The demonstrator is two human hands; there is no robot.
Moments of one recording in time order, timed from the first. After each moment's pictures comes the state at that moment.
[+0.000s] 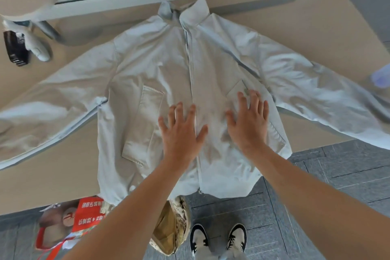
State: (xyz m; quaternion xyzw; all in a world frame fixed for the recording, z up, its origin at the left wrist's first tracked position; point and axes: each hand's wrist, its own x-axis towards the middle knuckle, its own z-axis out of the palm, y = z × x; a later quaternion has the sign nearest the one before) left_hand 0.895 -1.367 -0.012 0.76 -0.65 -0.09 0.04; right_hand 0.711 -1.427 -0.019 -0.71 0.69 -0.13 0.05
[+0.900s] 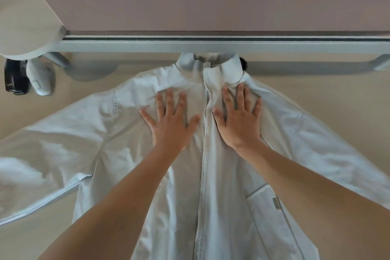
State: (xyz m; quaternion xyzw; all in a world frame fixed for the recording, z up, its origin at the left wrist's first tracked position) left_hand 1.013 -1.628 -0.050 0.84 -0.53 -0.10 0.01; right_hand 0.833 -1.712 -0.057 -0.82 0.56 -0.02 0.08
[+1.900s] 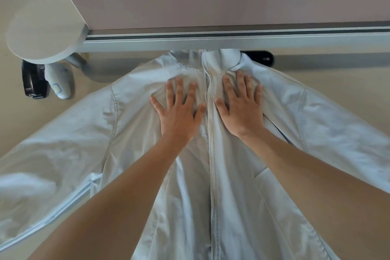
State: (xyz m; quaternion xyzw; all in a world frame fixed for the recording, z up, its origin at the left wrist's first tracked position) left_hand 1.083 -1.636 -0.054 0.82 -0.57 -0.09 0.01; right_hand 0.912 -1.716 -0.054 -0.83 0.54 -0.02 0.10
